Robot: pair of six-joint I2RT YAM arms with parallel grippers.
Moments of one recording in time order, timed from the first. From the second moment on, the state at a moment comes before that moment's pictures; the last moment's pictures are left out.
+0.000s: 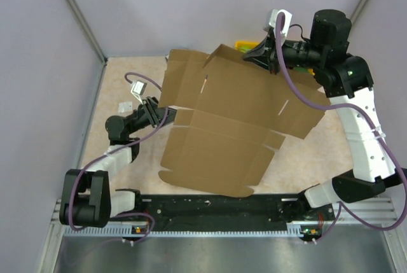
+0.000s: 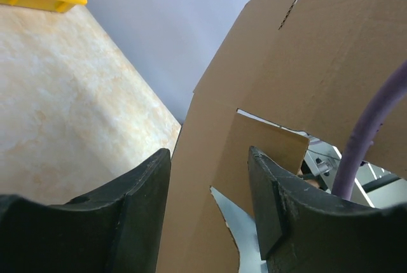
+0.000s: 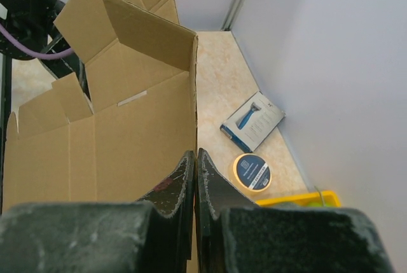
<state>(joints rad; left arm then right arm) -0.08 1.23 0.45 1.29 1.09 -1.44 0.40 1.44 2.02 -0.79 -0.79 -0.48</state>
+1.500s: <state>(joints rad) -0.27 0.93 0.50 0.58 0.66 -0.70 0.40 1.37 1.97 -0.65 -0.86 -0.34</state>
